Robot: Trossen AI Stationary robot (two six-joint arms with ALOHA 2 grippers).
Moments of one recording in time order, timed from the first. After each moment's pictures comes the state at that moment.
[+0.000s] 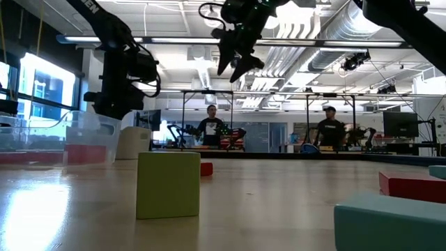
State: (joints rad) left arm 0.98 1.53 0.99 -0.95 -0.22 -0.14; right arm -0.50 2.15 2.33 -1.17 -0.06 0.28
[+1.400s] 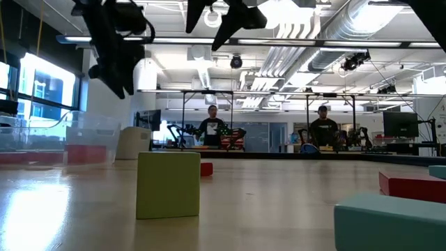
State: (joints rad) left arm 0.85 1.18 0.99 -0.94 0.01 -0.13; right arm 0.09 2.17 2.33 -1.30 0.13 0.89
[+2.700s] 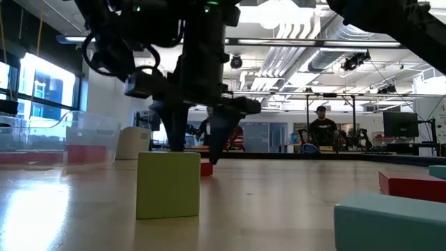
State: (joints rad) left arm 0.65 1.07 0.99 -0.95 0.04 -0.20; right arm 0.14 2.55 2.33 -1.26 -0.03 1.05
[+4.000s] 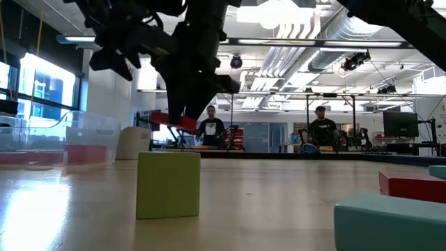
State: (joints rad) left arm 0.65 1.08 0.99 -0.93 0.21 -0.35; right arm 0.10 2.46 2.34 -1.20 0.01 0.70
